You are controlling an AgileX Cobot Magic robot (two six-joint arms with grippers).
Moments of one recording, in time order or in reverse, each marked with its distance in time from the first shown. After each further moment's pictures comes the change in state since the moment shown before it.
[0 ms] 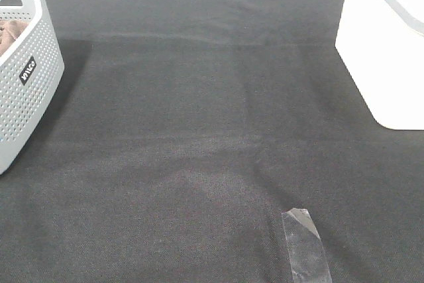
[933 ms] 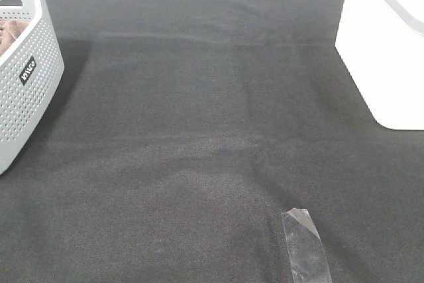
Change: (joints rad) left arm 0.000 0.000 0.000 0.000 0.000 0.000; right arm 0.000 0.000 0.000 0.000 0.000 0.000
